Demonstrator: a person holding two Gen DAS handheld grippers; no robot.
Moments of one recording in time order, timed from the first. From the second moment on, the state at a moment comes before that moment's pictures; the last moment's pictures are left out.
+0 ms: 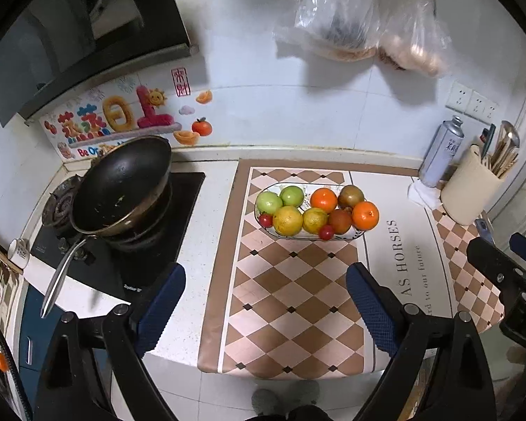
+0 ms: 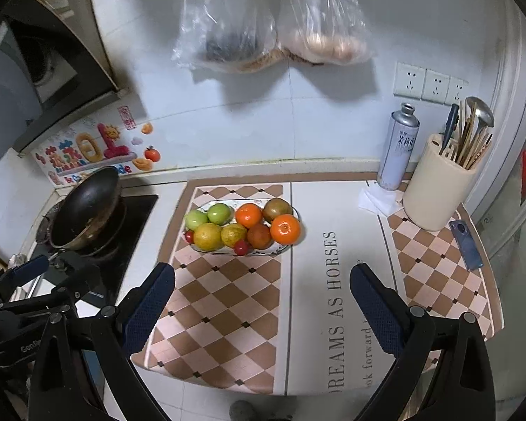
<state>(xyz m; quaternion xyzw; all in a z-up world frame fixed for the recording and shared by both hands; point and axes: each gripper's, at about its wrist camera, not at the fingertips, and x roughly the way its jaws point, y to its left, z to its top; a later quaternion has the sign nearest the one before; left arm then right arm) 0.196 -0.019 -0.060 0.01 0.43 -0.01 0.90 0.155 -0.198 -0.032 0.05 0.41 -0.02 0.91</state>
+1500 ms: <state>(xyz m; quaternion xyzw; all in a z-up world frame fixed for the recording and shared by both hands) 0.219 -0.029 -0.072 0.01 0.44 -0.01 0.90 0.186 -0.214 -0.064 0.04 0.45 -0.03 0.89</state>
